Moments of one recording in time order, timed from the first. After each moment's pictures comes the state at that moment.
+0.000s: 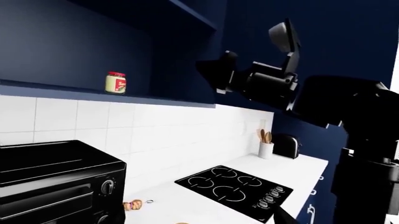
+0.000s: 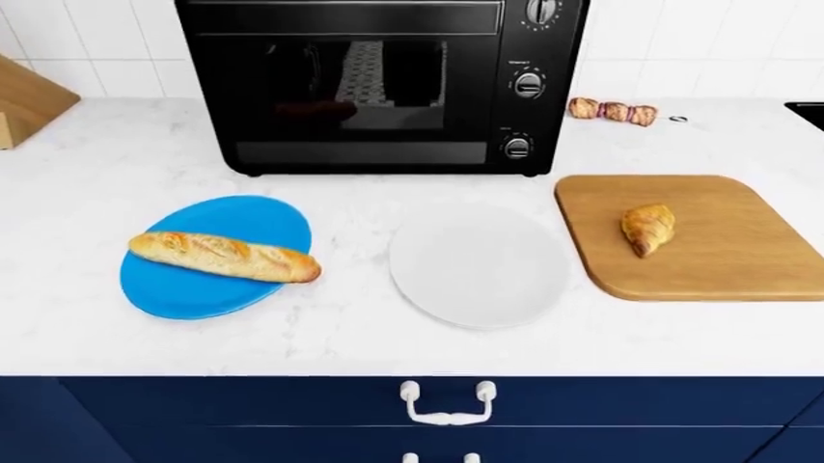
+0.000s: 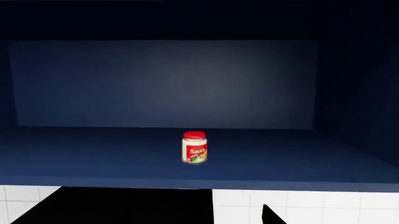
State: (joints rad) left arm -1.72 -0.64 0.19 0.24 -2.44 -0.95 -0.93; right arm 2.36 0.08 -0.02 0.76 -0.16 1.39 -0.27
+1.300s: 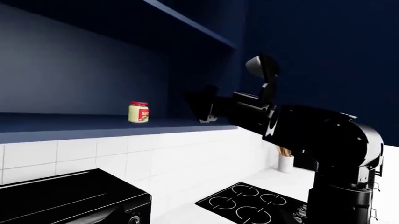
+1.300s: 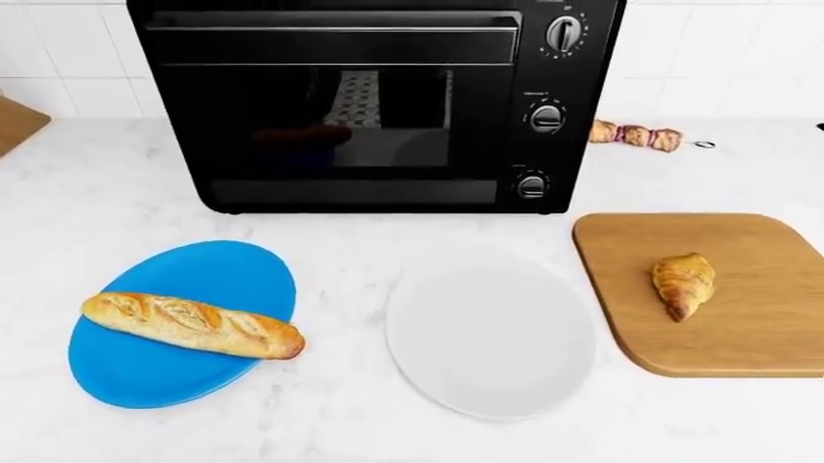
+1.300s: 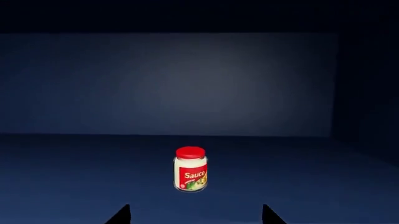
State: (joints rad) left arm -1.95 -0.67 0.29 0.22 -2.55 -0.87 -1.06; right arm 2.36 0.08 -0.02 0.76 -0.16 1.39 -0.27
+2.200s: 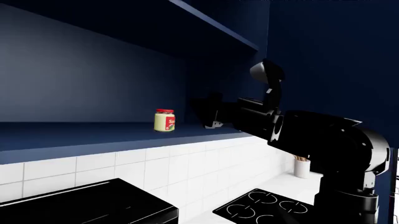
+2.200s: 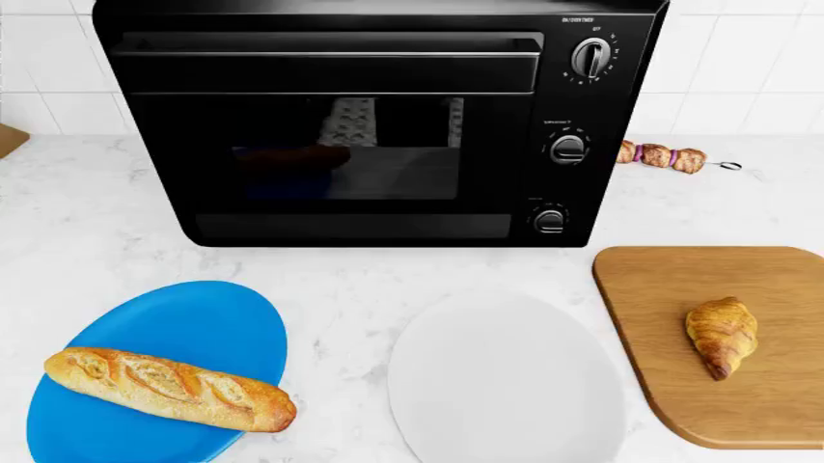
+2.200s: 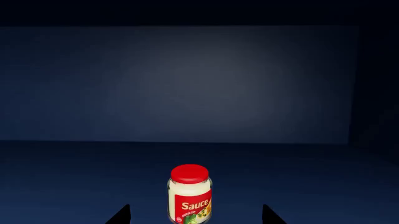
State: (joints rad) left arm -1.99 -0.68 0.31 0.21 -2.54 -0.88 -1.05; right arm 2.36 0.09 -0.02 0.76 -0.16 1.39 -0.27
